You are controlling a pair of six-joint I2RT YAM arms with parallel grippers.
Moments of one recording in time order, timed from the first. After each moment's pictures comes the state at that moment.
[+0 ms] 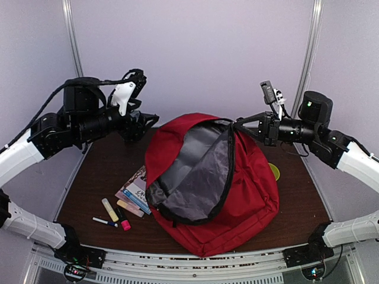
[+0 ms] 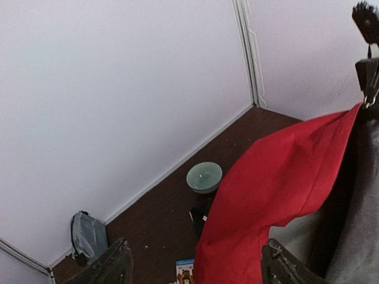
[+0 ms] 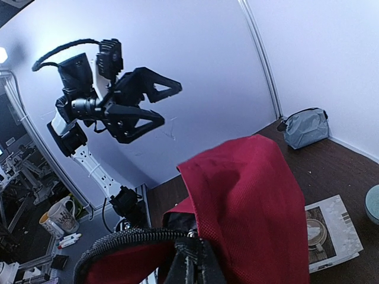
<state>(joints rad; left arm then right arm) -0.93 1.19 1.34 -0.40 -0.24 0.19 0.60 1.08 1.05 -0.01 -0.71 0.33</state>
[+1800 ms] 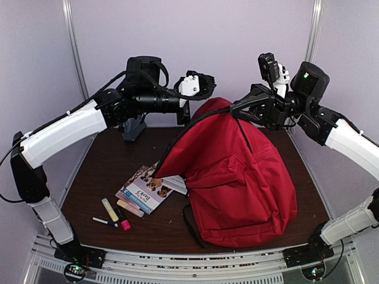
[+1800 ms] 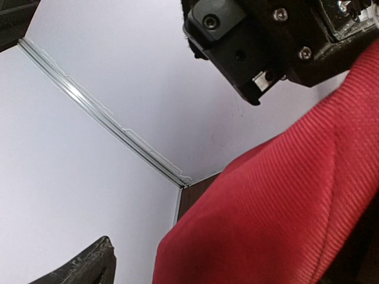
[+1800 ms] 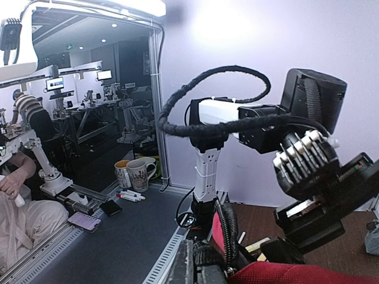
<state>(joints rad) -0.91 1.70 1.80 -0.26 0.41 0.78 0.64 1.29 1.34 0.20 -1.26 0.24</state>
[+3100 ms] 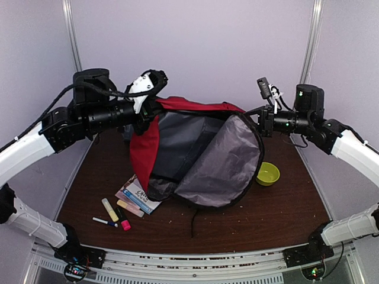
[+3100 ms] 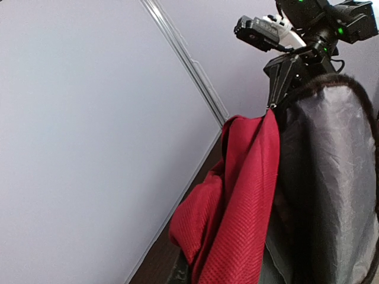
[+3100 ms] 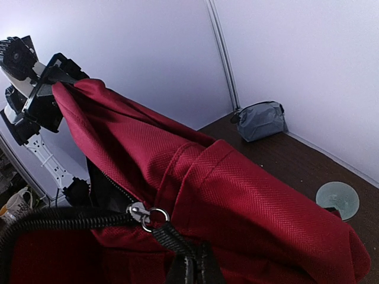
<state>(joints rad) -0.93 1.27 1.43 -0.29 -0.03 0.50 0.46 1.20 1.16 -0.16 -0.65 0.15</state>
